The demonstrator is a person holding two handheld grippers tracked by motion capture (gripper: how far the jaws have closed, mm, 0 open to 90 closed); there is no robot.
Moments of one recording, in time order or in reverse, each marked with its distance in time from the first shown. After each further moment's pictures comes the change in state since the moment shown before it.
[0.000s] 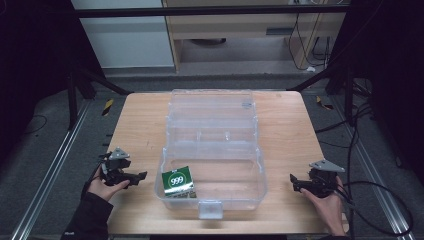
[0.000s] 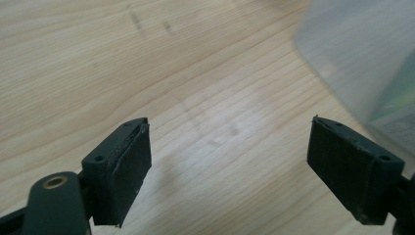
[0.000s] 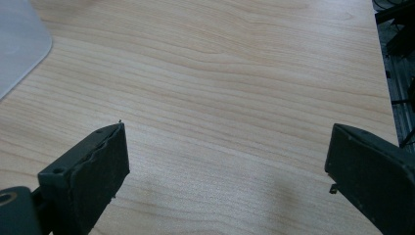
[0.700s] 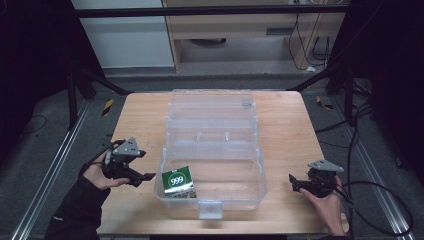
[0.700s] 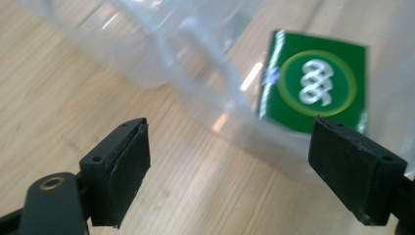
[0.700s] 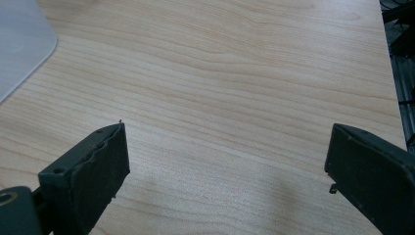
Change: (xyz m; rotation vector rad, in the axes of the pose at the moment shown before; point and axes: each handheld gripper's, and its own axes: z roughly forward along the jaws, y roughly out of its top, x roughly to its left) left arm -0.040 0.064 -0.055 -0.002 -0.232 0.405; right arm 0.002 0.001 0.001 0.007 0.010 -0.007
